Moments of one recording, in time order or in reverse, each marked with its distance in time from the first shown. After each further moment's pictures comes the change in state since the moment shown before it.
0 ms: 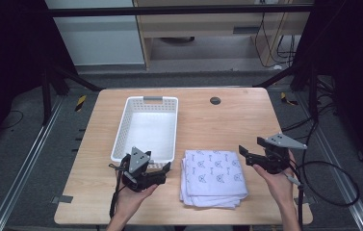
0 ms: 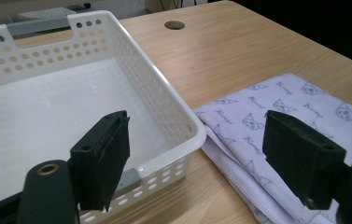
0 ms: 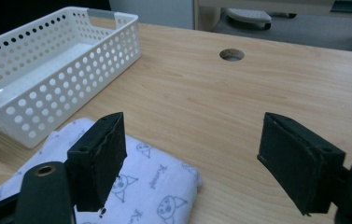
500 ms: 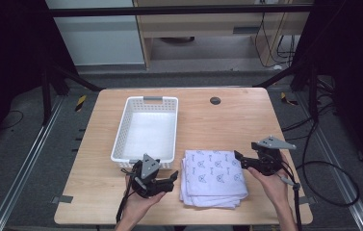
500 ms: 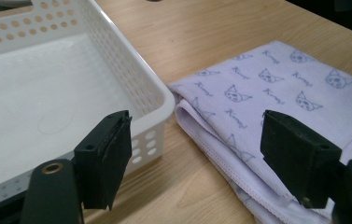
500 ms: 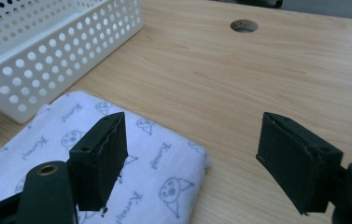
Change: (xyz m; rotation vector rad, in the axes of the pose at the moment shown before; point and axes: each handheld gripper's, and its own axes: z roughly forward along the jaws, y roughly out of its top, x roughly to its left) left arm -0.019 -0.018 0.018 0.082 -0.038 0.043; right arm 0.001 -0.017 0.021 0.083 0.019 -0.016
